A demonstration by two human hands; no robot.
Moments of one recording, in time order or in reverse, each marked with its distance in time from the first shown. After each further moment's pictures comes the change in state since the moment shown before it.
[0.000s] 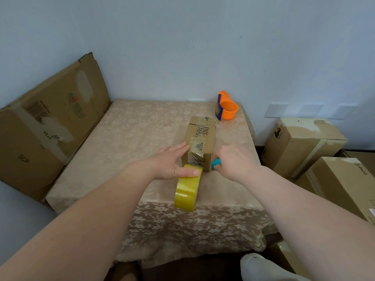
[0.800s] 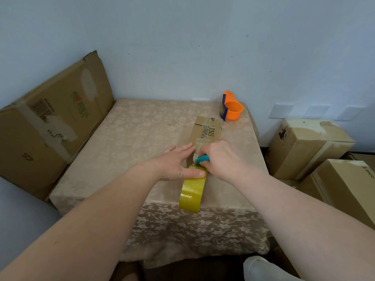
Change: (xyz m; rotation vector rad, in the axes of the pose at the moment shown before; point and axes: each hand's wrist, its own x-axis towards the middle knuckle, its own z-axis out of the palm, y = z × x) left_hand 0.001 0.002 0.001 0.014 -0.001 0.000; right_hand 0.010 -0.035 -0.007 0.069 0.112 -0.155
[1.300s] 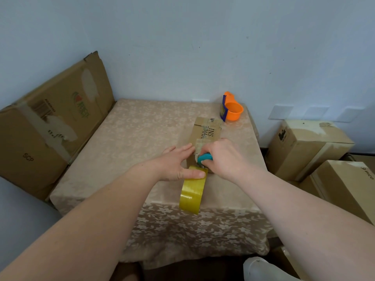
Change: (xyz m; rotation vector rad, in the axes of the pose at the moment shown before) left_hand -0.005 0.002 -0.003 -0.030 -0.008 -0.005; right_hand -0.002 0.001 -0.006 0.032 0.004 0.029
